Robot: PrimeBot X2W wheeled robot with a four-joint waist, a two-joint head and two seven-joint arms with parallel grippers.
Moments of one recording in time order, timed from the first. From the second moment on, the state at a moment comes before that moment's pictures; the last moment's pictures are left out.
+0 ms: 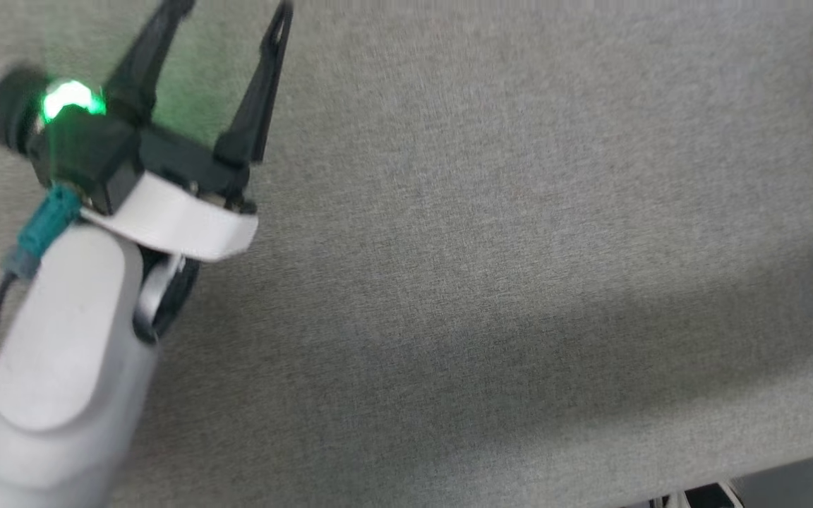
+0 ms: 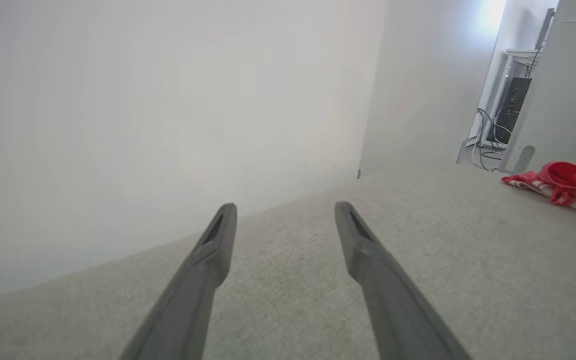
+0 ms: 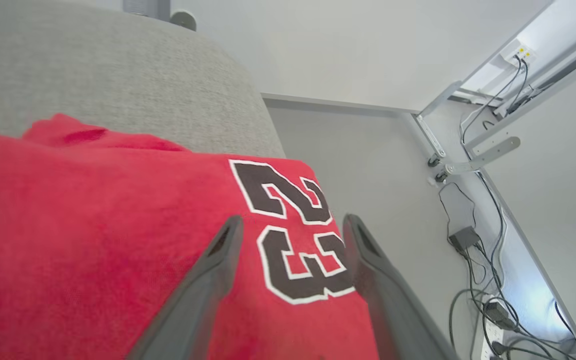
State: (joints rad) left arm -0.70 0.37 -0.35 0.11 -0.29 -0.12 -0.26; right arm -0.99 -0.72 0.20 1.09 0.50 0.13 -0.16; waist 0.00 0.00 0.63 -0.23
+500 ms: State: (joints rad) left arm -0.30 0.20 -0.16 0.23 -0.29 -0.13 -0.26; right arm -0.70 -0.58 0.35 0.94 0.68 0.13 -0.24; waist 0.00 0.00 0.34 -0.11
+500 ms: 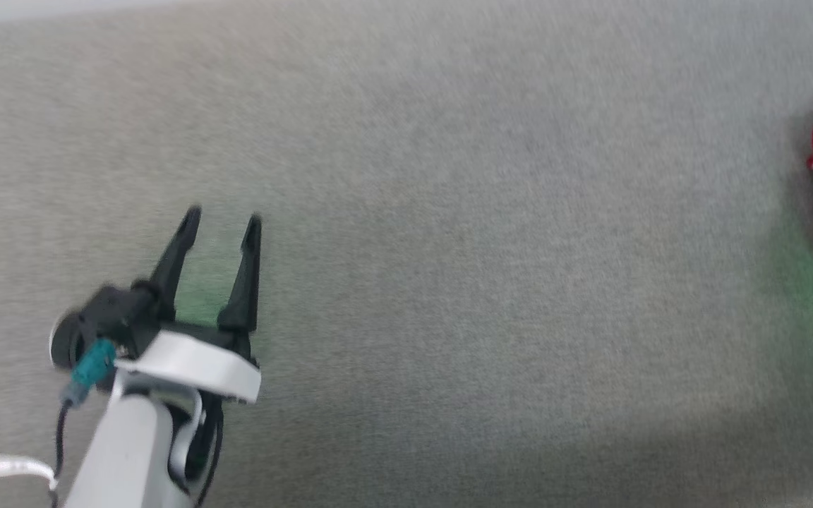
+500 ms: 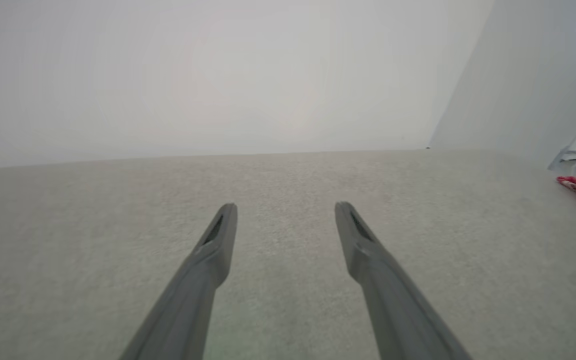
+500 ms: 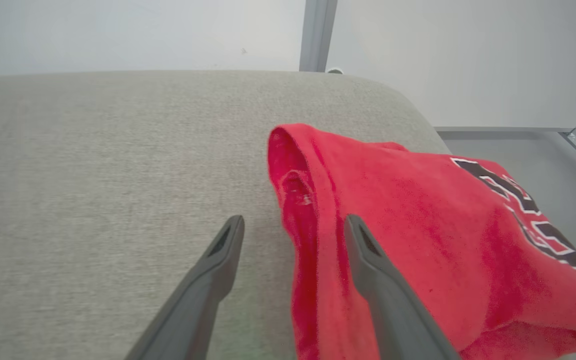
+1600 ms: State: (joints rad) left arm 0.01 0.16 -0.07 0.17 -0.29 -0.13 -0.26; right arm -0.03 -0.25 -0.08 0.20 0.34 0.13 -0.23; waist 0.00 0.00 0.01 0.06
